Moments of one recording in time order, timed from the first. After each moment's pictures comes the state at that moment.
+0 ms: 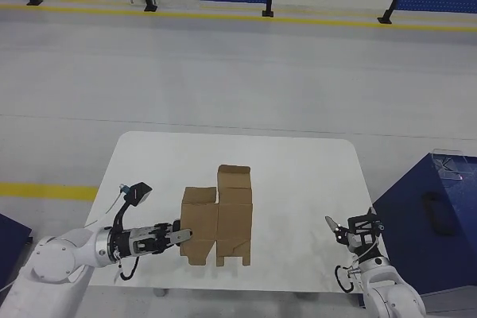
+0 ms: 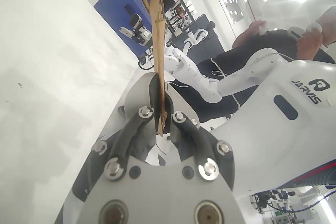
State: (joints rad) left arm 1.26 -1.03 -1.42 -1.66 -0.39 -0.59 -1.23; right arm -1.73 -1.15 1.60 -1.80 -1.33 0.00 0.00
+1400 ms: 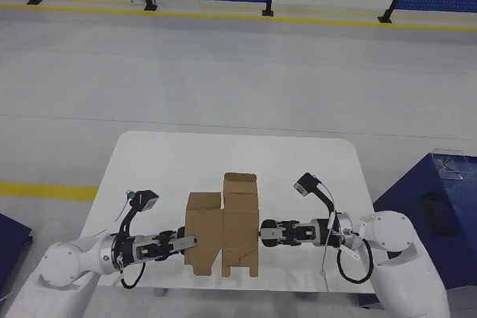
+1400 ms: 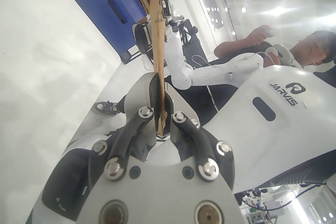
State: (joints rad) left arm 1.29 -1.02 -1.37 -1.67 -0.52 -0.52 -1.22; right arm -1.23 -1.11 1.41 -1.81 0.27 -0.06 1.30
